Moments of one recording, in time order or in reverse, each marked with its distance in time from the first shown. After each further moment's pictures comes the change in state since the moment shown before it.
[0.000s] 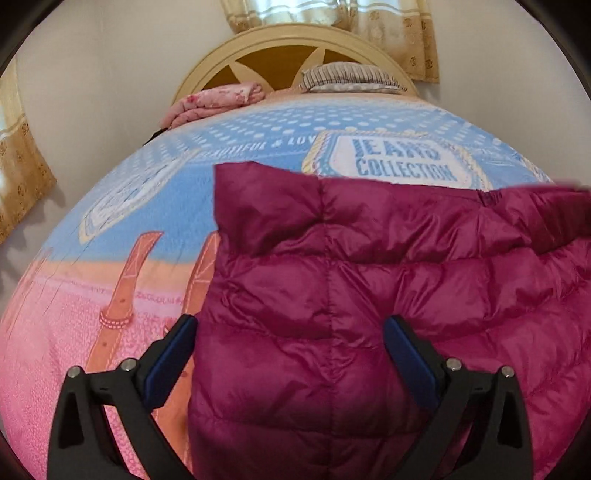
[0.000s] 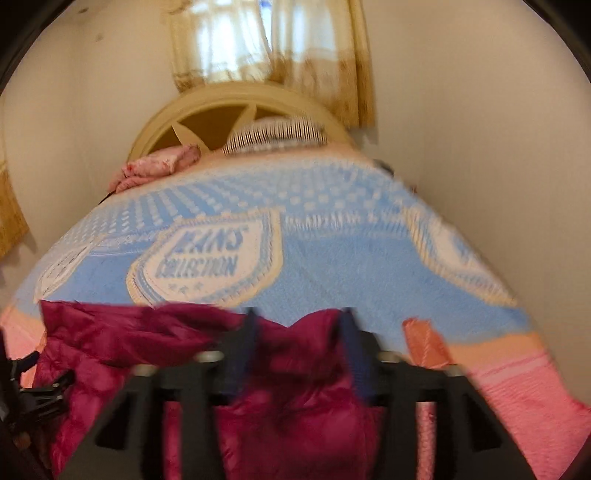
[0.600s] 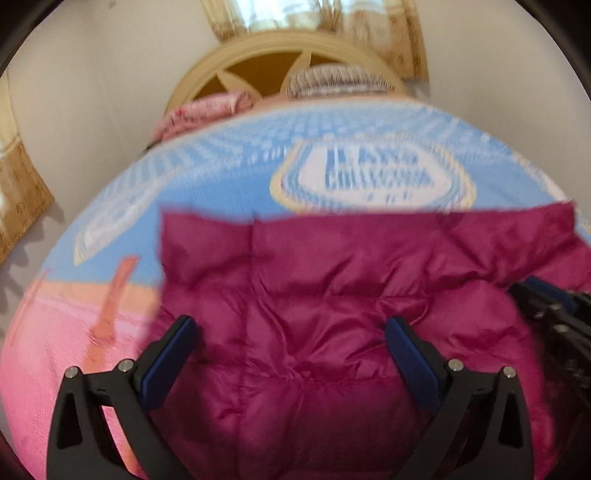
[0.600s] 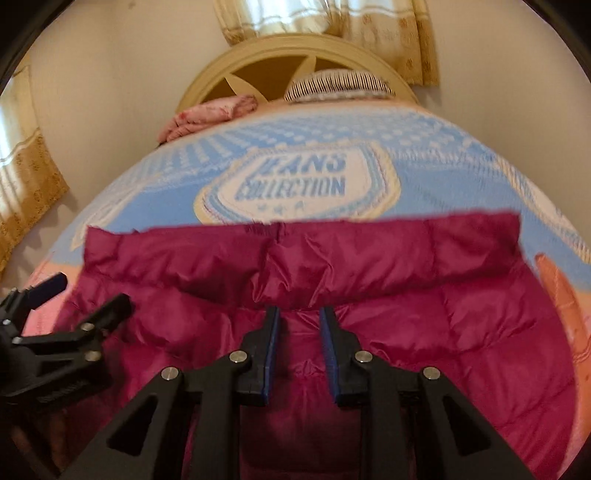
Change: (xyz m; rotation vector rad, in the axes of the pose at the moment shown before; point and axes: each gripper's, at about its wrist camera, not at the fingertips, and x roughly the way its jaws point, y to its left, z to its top) left arm 0.007 -0.056 0.015 0.037 0.001 0.005; right arm 0.069 0.089 -0.079 -0.014 0.248 0.233
